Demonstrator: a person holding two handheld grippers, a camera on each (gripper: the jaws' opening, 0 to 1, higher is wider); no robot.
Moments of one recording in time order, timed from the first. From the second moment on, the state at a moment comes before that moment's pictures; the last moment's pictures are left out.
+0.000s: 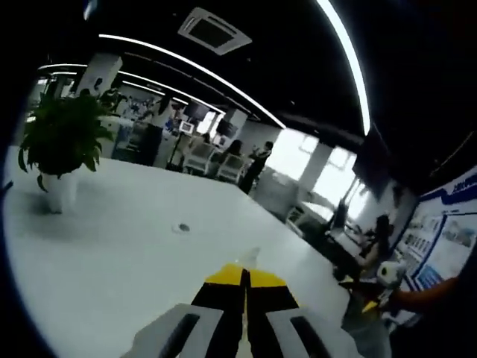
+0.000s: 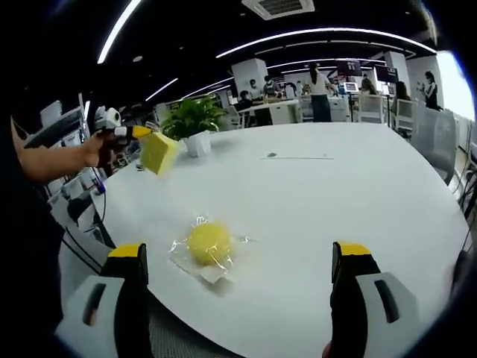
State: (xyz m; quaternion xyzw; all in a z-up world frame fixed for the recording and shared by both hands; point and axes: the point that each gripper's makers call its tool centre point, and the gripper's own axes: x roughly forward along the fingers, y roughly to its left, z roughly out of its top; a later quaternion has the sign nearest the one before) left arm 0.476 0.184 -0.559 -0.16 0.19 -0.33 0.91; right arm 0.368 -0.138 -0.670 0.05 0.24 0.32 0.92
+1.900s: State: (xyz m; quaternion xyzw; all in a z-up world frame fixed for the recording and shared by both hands) left arm 0.431 0.114 -0.412 -0.15 0.07 -0.44 0.88; right arm 0.423 -0.050 -0.540 0.05 0.12 0.45 0.88
